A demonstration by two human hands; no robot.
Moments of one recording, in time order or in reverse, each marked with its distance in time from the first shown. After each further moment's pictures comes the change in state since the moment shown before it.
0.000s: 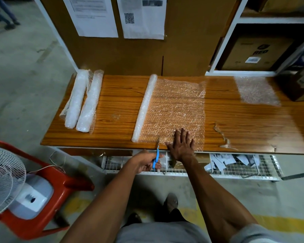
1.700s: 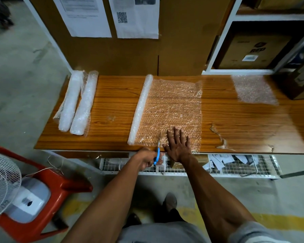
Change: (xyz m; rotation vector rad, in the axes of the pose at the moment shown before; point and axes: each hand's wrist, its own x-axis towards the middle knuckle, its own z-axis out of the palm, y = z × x) left_hand 0.024 0.023 0.017 0.029 0.018 -0.012; right_hand 0.019 0.017 0.005 -0.119 0.016 -0.146
